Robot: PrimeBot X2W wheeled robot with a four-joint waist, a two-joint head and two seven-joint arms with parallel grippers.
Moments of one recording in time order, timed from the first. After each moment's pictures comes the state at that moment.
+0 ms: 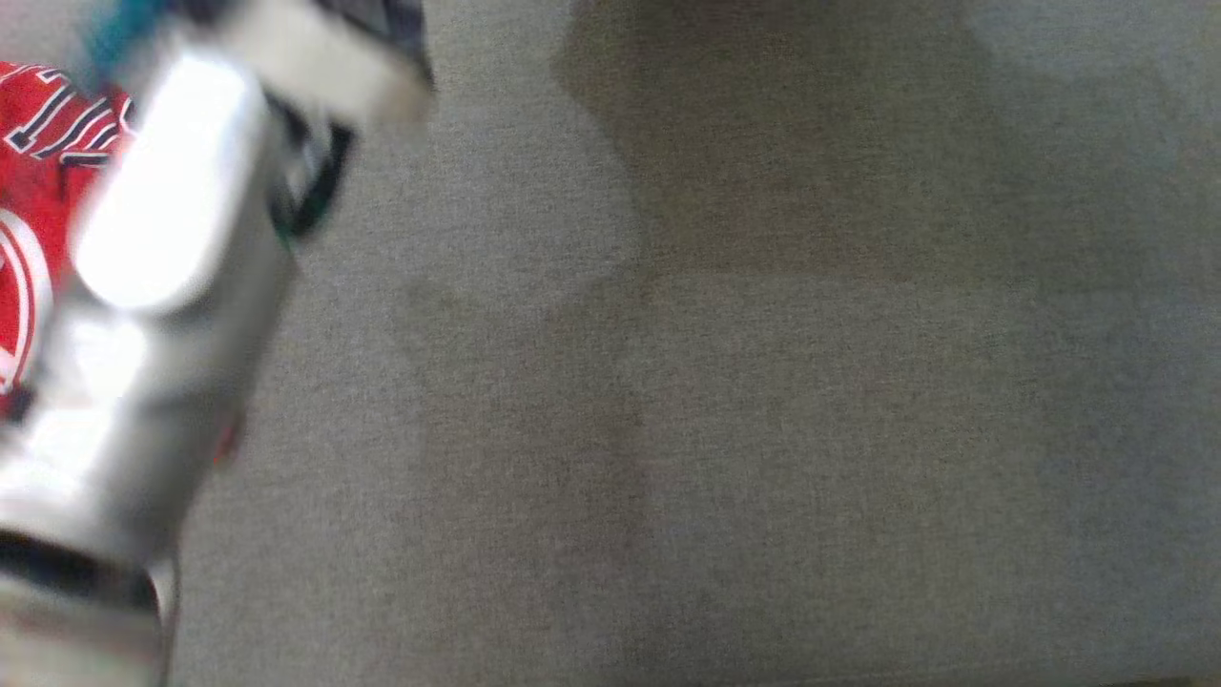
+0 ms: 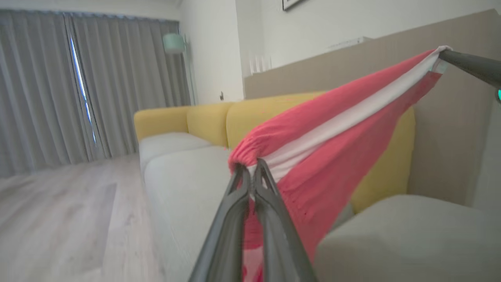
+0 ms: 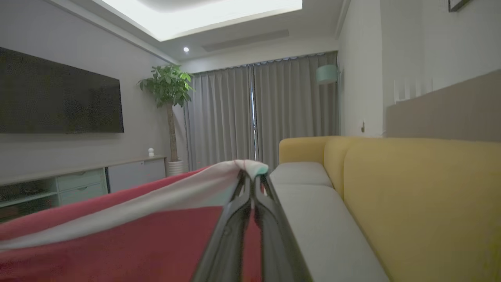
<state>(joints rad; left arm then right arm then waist) -1.14 0.28 -0.65 0.55 -0.53 -0.12 -0.26 -1.11 -0.54 0.40 0.43 0.72 0.12 -0.25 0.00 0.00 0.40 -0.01</state>
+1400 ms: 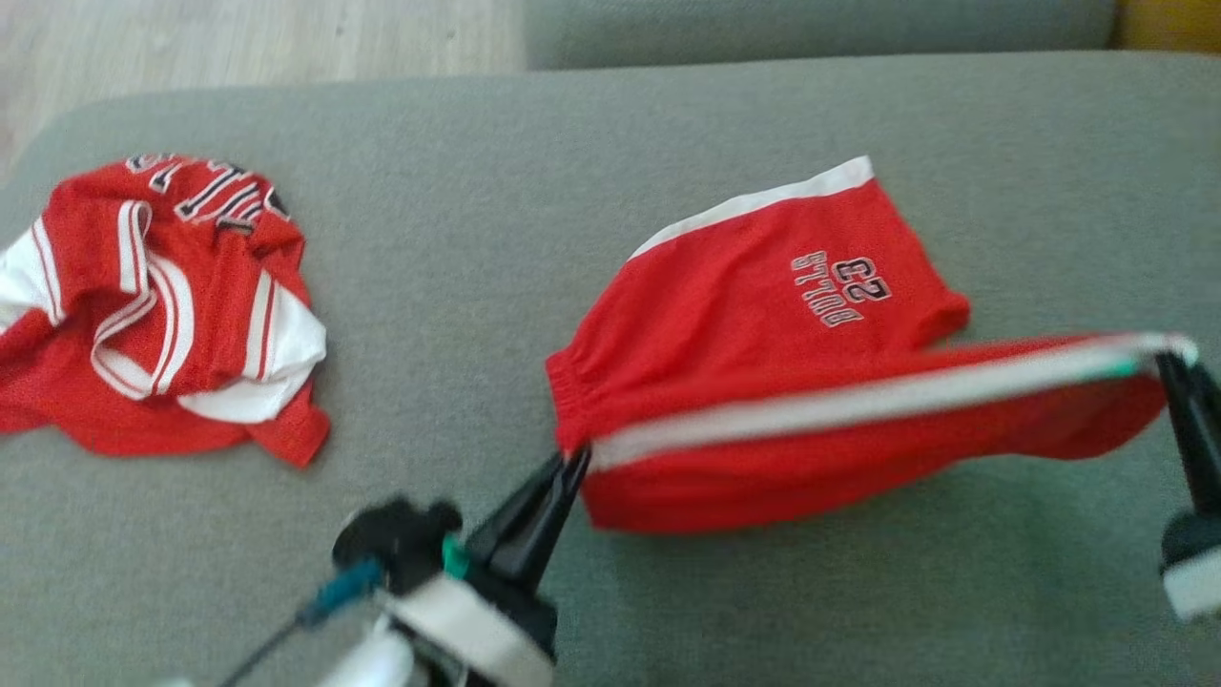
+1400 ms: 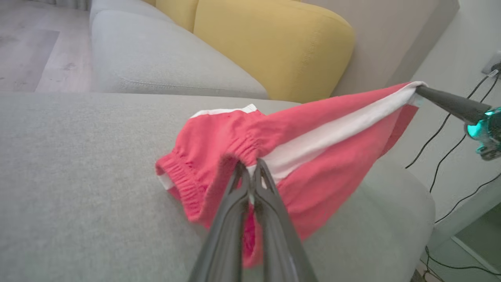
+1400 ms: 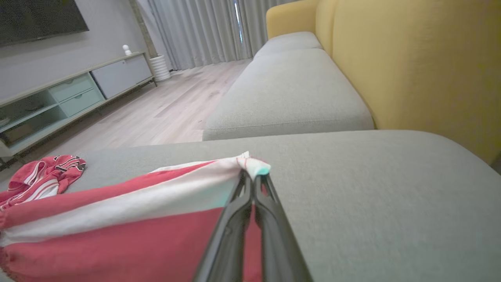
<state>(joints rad) -0.15 0.32 -0.72 0.04 -0.58 -0.08 -0.10 0.21 -0.43 -0.09 -0.28 0.61 0.12 0.12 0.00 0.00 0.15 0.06</state>
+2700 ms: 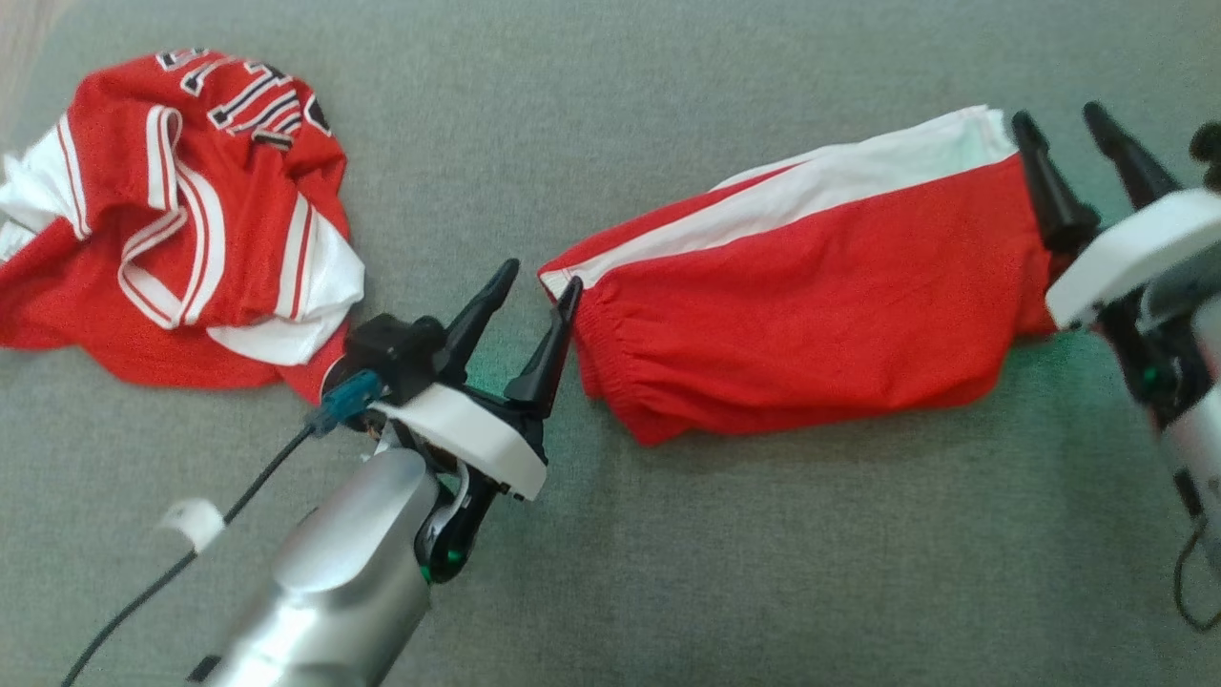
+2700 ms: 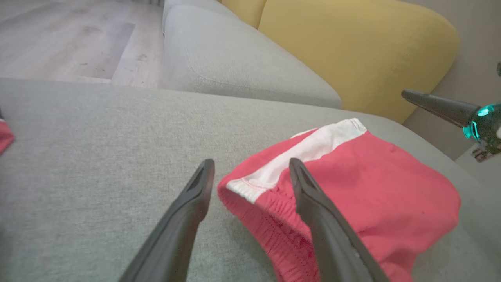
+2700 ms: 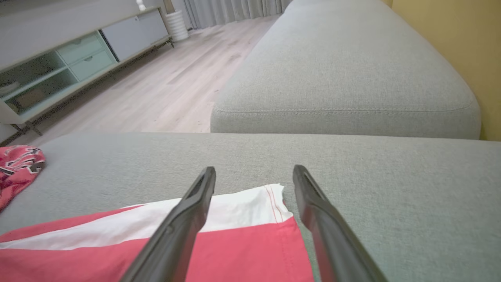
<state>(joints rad) -0.59 0.17 -0.77 0.56 -0.74 -0.12 -0.22 -0.65 -0.48 0.43 0.57 0.70 0.12 0.00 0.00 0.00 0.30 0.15</state>
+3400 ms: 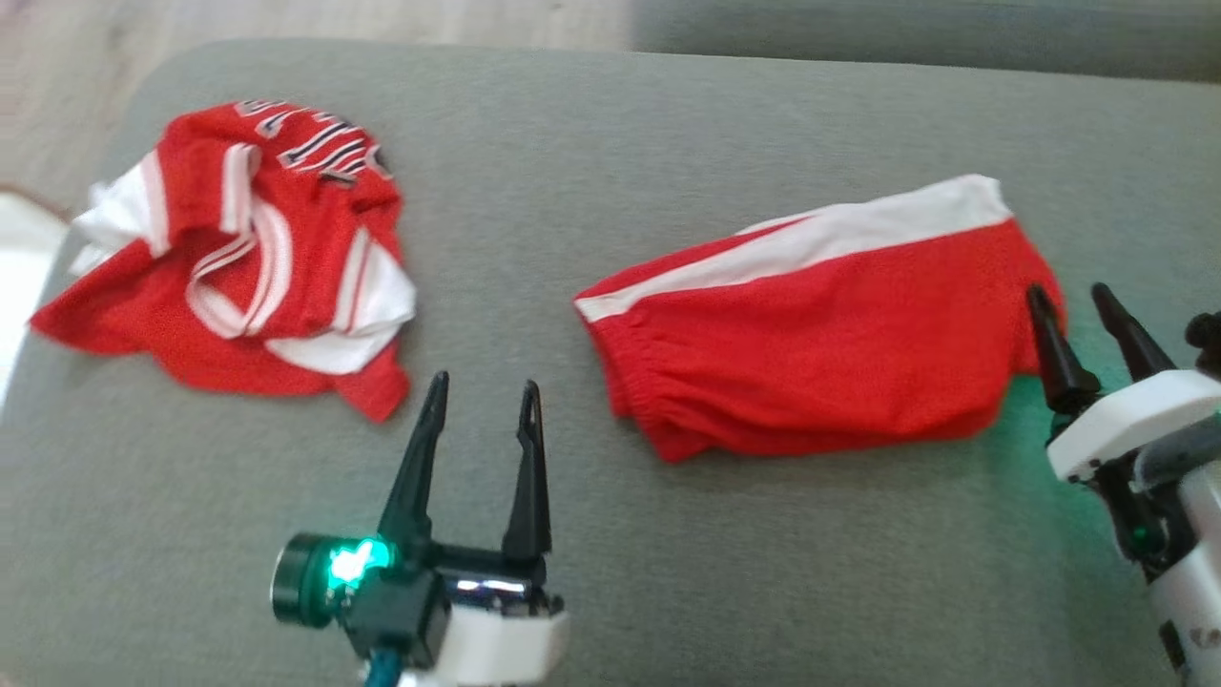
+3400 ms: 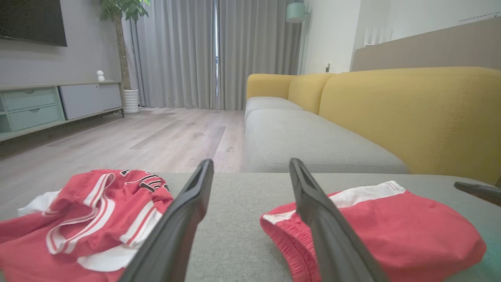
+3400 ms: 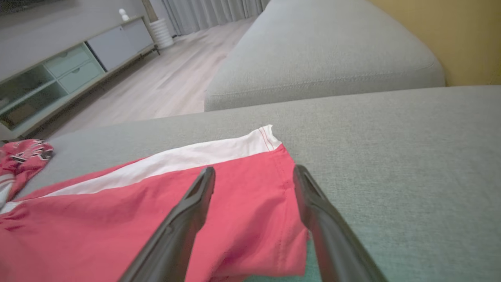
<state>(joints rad) -0.05 0.10 -0.51 -0.05 -0.19 0.29 -0.26 -0.33 -0.40 0.23 0.51 0.63 0.12 -0.05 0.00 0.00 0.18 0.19</state>
